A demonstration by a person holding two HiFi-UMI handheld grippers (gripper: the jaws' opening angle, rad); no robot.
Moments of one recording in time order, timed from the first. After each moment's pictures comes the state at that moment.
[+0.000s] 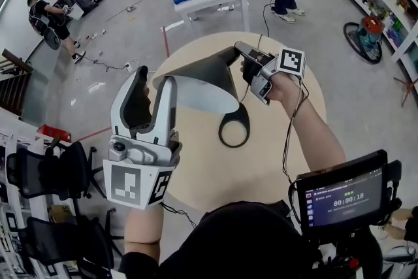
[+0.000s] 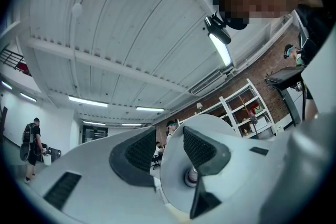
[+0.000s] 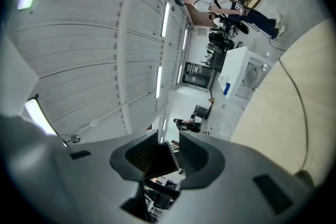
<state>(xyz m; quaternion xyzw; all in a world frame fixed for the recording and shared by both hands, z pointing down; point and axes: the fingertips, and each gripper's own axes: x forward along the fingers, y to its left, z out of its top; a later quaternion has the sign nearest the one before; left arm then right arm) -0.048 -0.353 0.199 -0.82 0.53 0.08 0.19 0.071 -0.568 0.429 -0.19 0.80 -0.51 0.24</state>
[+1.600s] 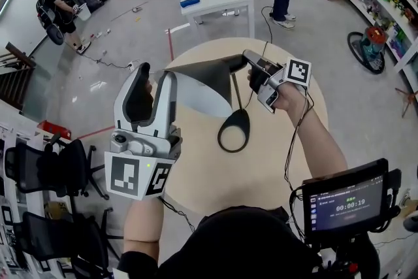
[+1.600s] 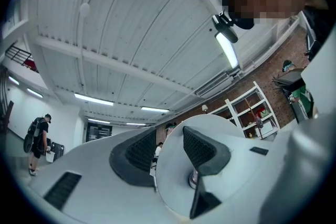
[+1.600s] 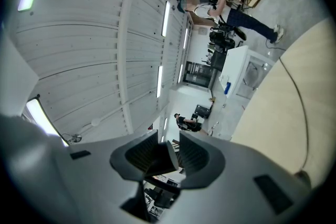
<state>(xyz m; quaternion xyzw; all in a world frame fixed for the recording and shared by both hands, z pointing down) -0.069 -0.366 0.198 -0.81 0.55 0.10 0.17 0.073 -0.563 0.431 -0.19 0.80 -0.51 0.24</state>
